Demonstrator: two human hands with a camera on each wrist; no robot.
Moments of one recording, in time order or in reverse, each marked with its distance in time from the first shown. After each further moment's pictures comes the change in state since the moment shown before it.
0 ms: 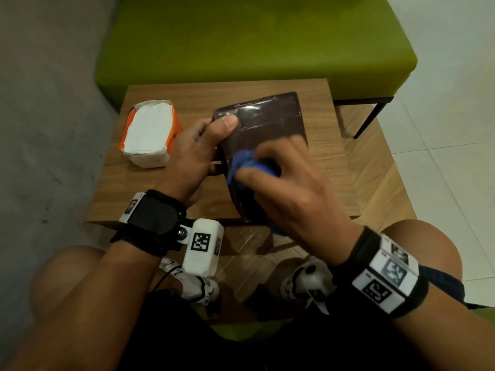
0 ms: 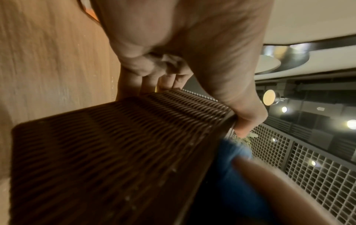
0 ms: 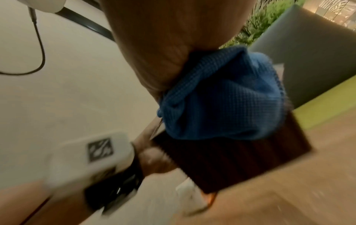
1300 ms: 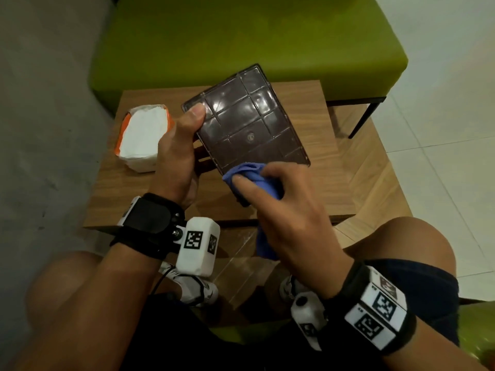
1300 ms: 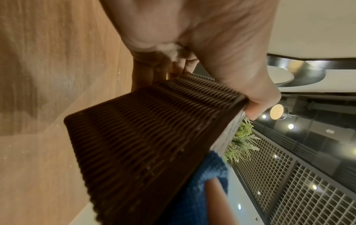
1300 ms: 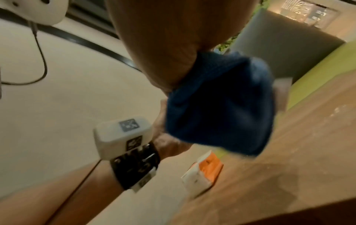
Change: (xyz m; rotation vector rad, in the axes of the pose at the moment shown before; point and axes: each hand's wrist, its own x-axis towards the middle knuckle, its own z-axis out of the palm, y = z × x) left_hand -0.007 0.003 0.001 -0.164 0.070 0.093; right_hand -0.032 -0.021 0.014 -0.030 0.067 0.194
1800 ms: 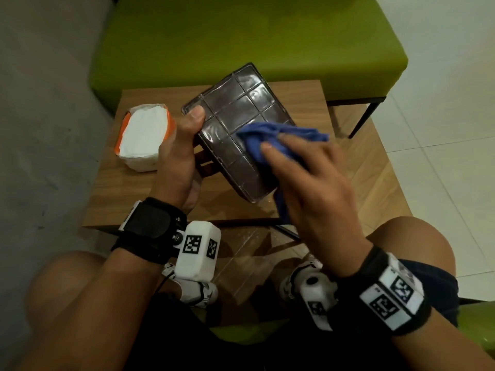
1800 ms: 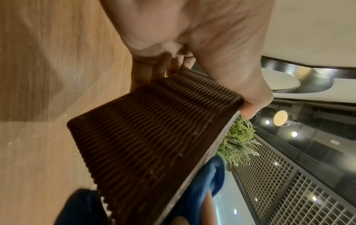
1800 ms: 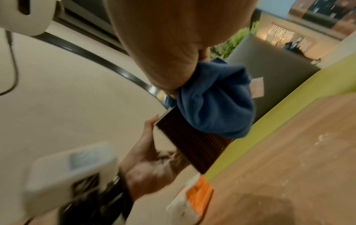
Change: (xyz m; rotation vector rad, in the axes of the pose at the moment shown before) left_hand -0.002 -0.005 0.000 -0.068 0.030 -0.048; right_hand 0.011 0.027 -0.012 -0.017 0.108 0.055
